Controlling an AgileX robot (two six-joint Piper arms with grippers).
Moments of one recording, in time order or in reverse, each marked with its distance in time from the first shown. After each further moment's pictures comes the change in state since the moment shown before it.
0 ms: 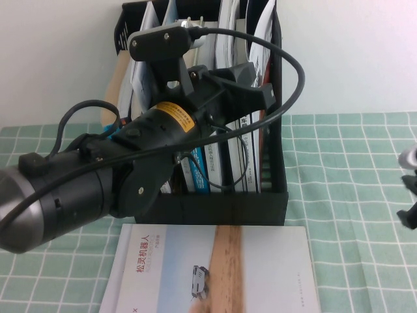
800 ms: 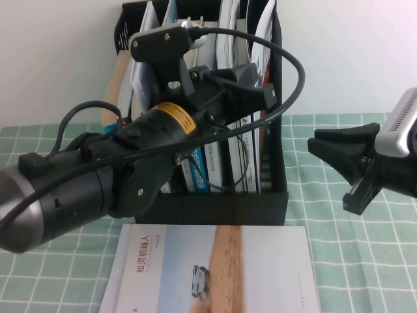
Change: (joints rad) right arm 0.002 0.116 -0.077 -2.362 -0.848 2.298; left arm 0.002 0.000 0.000 0.042 -0.002 -0.054
